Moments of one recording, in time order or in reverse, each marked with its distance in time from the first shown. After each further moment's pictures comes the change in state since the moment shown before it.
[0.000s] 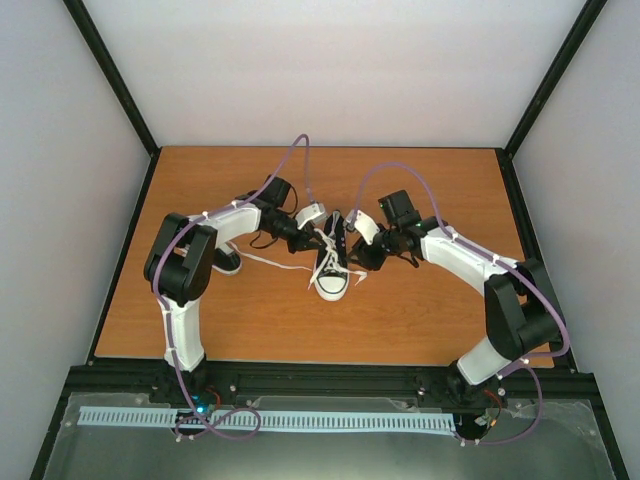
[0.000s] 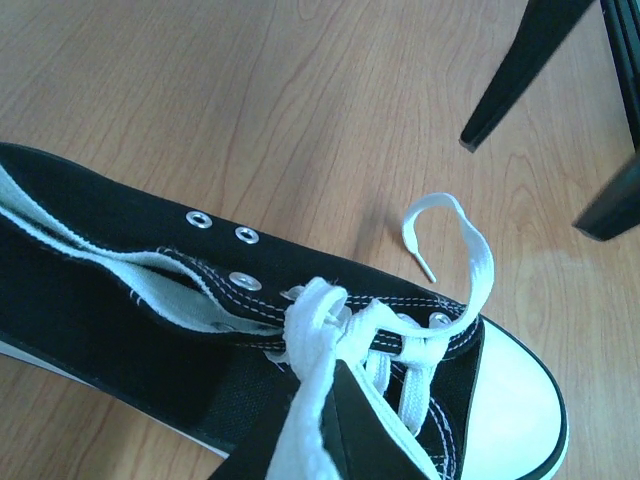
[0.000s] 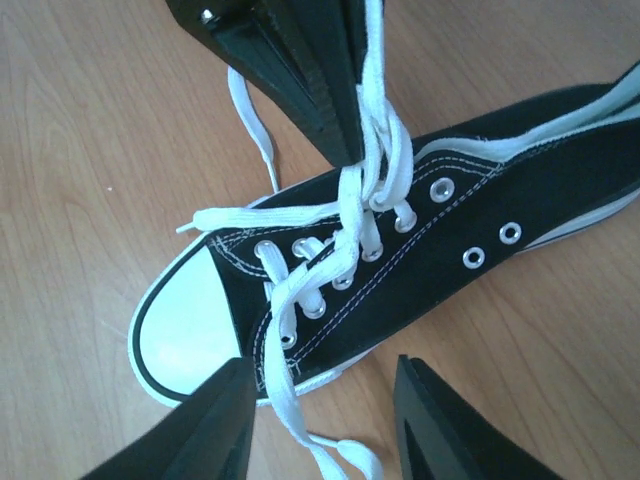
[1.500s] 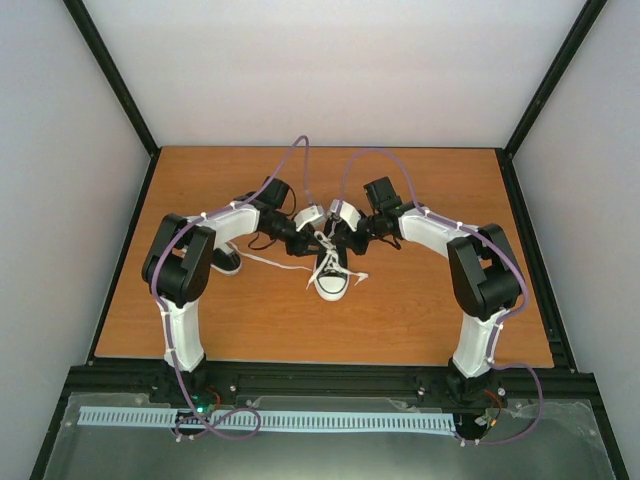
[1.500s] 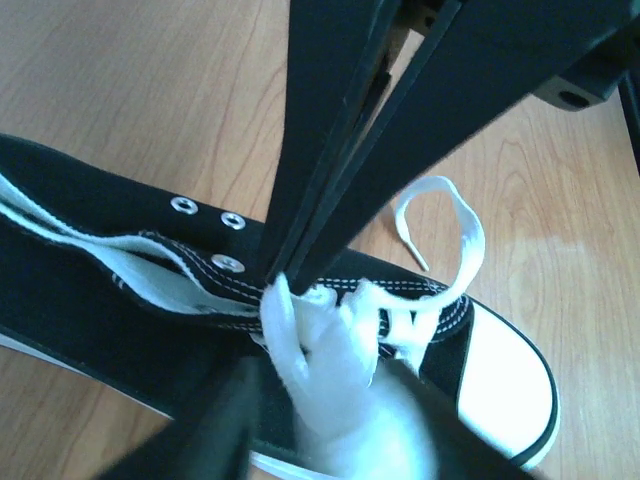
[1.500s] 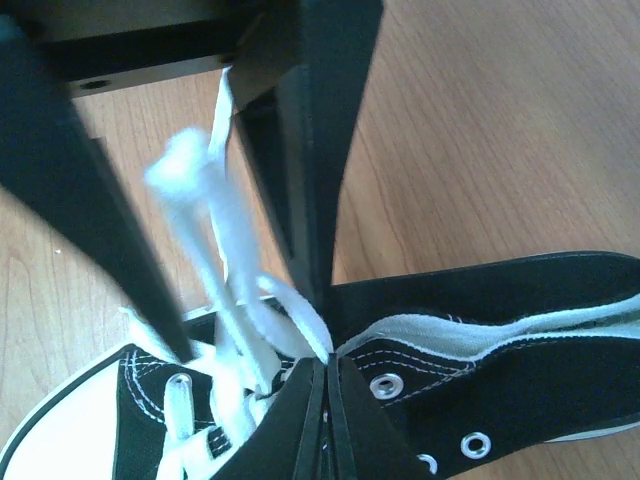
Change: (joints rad) left arm 0.003 -0.015 -0.024 0.007 0.003 0.011; right arm -0.013 0.305 0.208 0.095 -0.169 -0.148
